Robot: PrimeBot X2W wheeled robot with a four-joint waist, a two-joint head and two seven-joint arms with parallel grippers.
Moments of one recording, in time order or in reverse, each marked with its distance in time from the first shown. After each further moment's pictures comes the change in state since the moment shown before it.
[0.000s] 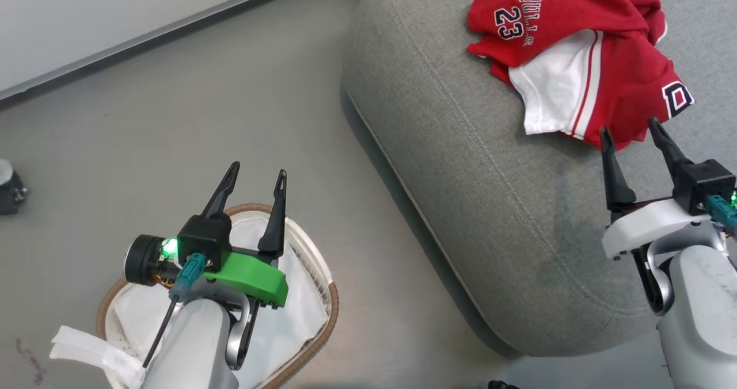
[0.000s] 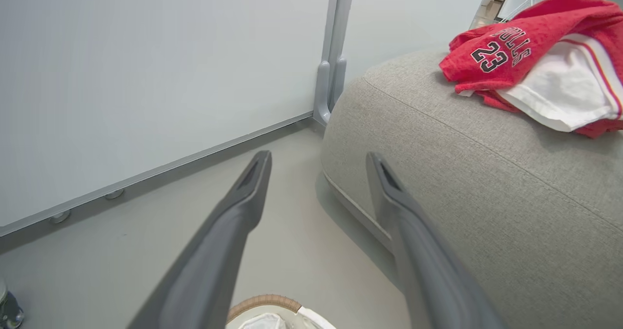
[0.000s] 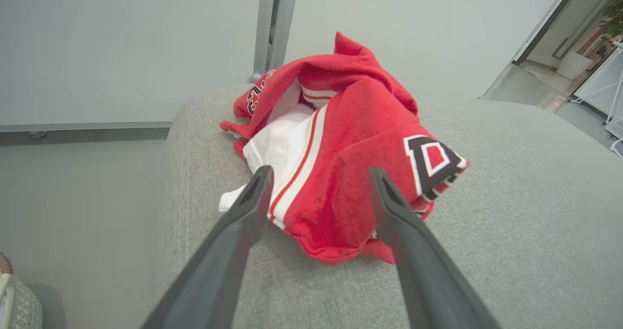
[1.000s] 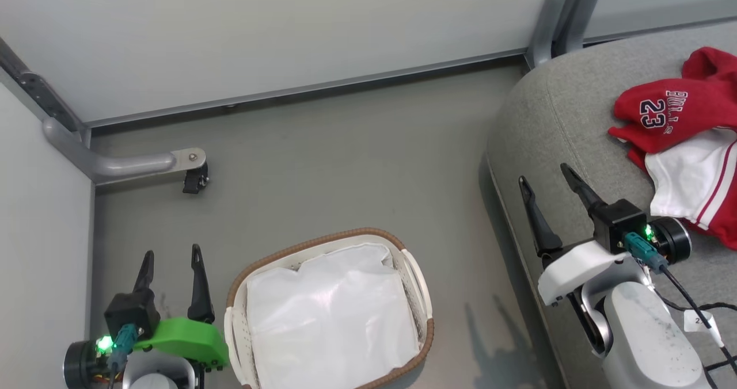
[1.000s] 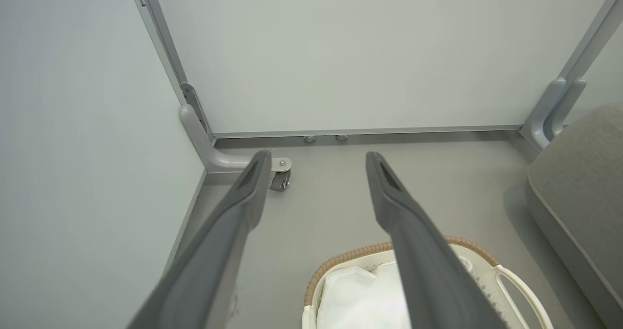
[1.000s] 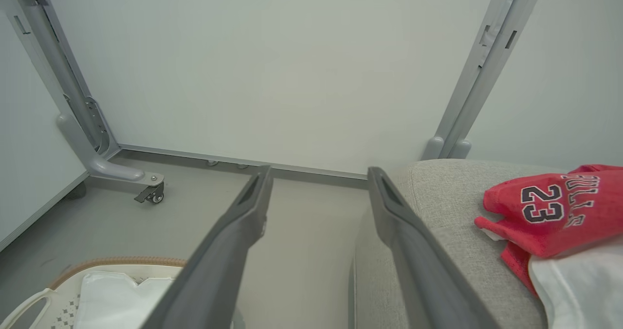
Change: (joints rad) left arm 0.191 -0.012 0.258 0.030 -0.010 0.073 0.000; right arm 0.060 0.081 0.167 0.014 0.010 0.000 0.000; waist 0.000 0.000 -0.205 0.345
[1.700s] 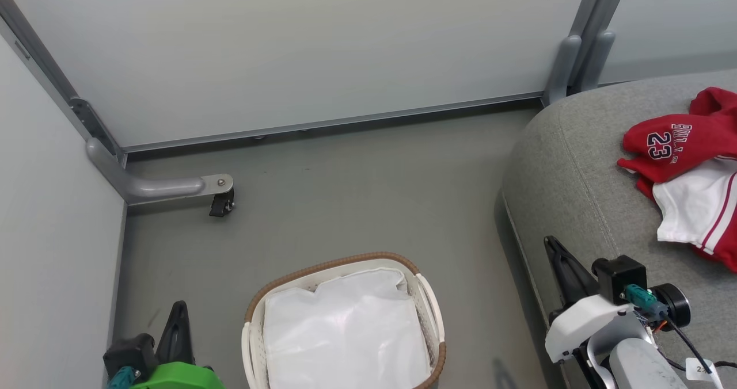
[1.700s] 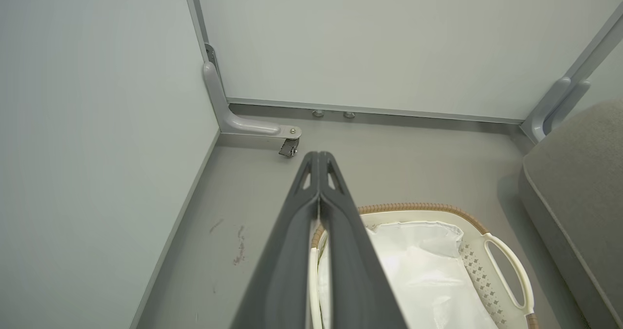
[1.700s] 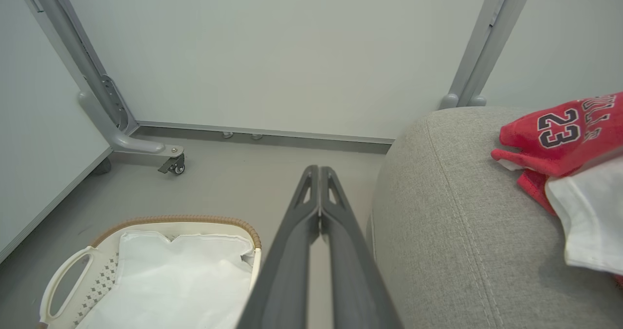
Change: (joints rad) left arm 0.110 -0.008 0.026 0.043 -0.056 -0.060 0.011; right arm 0.145 0.008 -0.015 0.044 0.035 0.000 0.011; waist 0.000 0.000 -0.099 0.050
